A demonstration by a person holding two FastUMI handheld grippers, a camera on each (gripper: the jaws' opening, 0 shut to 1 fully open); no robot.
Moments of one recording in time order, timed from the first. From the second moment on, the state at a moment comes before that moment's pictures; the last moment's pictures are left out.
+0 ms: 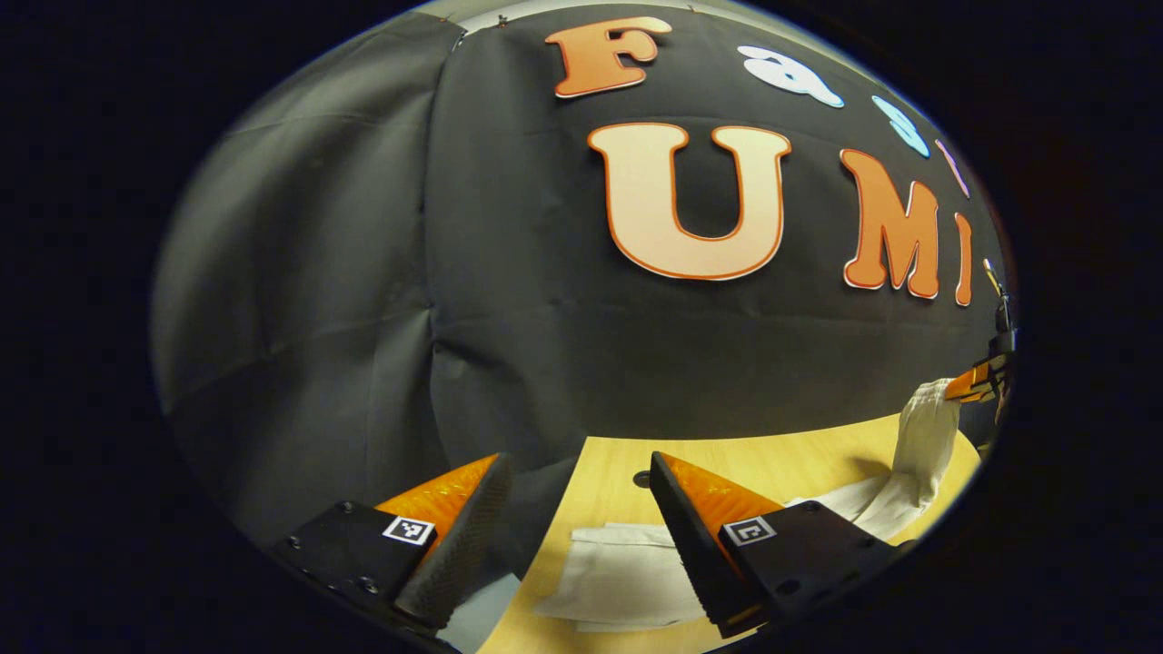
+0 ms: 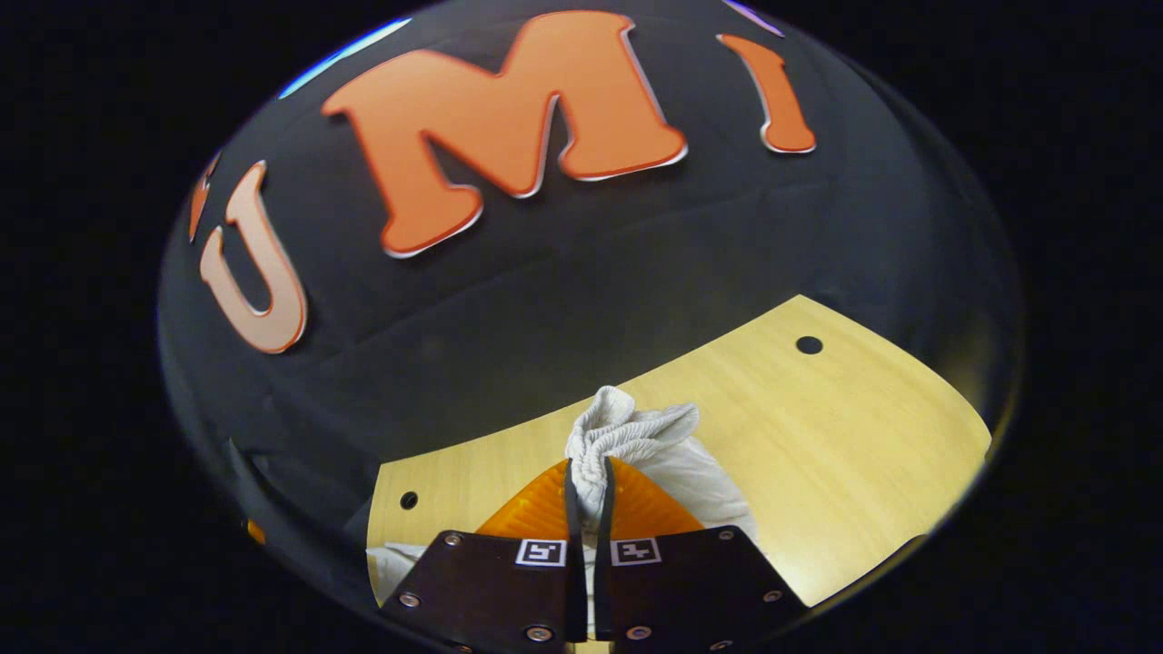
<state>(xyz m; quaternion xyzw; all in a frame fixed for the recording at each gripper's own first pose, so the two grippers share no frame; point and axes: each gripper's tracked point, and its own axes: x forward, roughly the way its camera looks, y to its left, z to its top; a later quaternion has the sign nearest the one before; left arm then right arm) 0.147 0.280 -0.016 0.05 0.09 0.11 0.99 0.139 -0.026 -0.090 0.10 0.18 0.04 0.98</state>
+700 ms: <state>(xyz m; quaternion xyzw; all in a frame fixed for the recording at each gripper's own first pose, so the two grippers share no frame) 0.121 0.343 -0.045 0.03 0.12 0.14 0.98 0.095 0.018 -0.167 -0.03 0.28 0.13 0.95</state>
